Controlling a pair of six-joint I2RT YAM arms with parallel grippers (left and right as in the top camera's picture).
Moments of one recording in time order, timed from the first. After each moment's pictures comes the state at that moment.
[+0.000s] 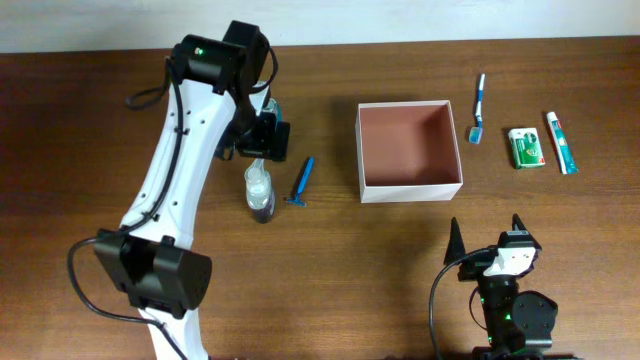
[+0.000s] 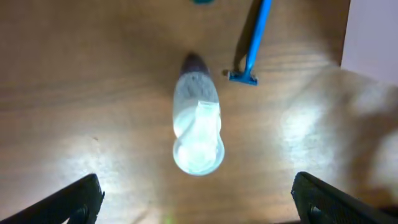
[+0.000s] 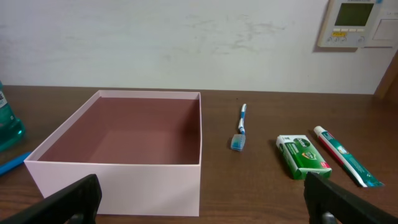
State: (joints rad) left arm -0.30 2.04 2.21 -1.68 0.02 -0.17; right arm -0.05 0.01 0.01 -0.07 -0.05 -0.03
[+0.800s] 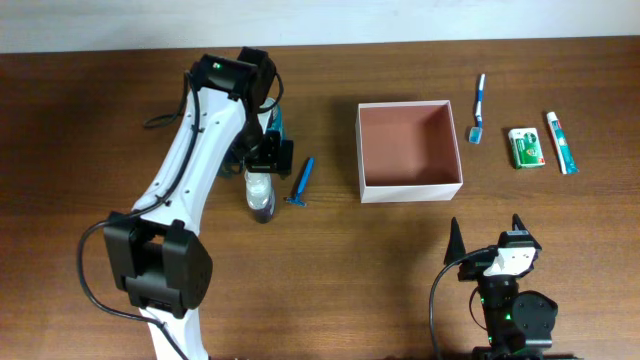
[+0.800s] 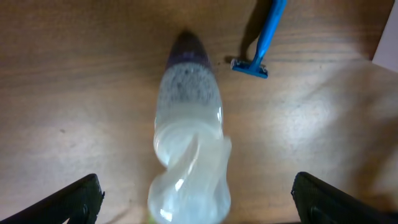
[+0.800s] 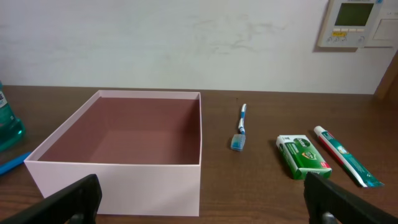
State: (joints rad) left arm -0.30 2.04 1.98 -1.56 0.05 -0.23; right arm -0.05 0.01 0.01 -0.07 -0.05 -0.03
